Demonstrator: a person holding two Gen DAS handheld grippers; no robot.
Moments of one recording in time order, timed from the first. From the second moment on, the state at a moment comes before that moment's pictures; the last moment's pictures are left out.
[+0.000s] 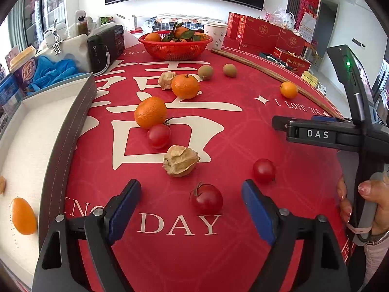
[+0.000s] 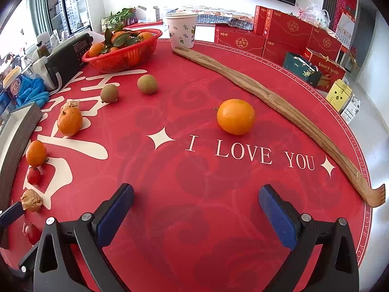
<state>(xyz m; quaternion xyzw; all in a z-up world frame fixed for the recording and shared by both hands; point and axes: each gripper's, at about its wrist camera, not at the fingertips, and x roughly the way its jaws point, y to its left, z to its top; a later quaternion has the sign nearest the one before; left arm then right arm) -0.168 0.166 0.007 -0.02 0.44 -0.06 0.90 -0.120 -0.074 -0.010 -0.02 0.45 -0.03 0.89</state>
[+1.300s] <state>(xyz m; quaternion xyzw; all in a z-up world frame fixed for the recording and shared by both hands) -0.178 0.171 0.009 -0.04 0.46 -0.02 0.89 -0.120 -0.075 -0.011 -0.02 0.45 -0.03 0.89</state>
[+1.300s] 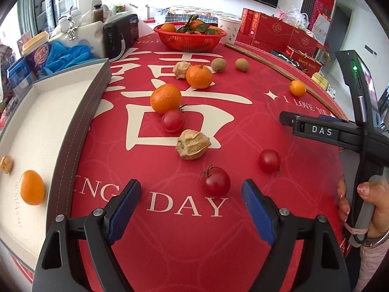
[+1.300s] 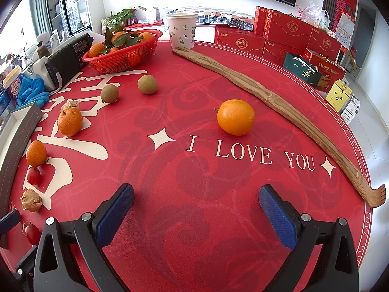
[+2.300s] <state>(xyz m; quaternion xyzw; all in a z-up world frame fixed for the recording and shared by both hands) -0.178 0.144 0.014 -0.03 0.46 0.00 0.89 -0.124 -0.078 -0.009 -0.04 0.45 0.00 0.89</state>
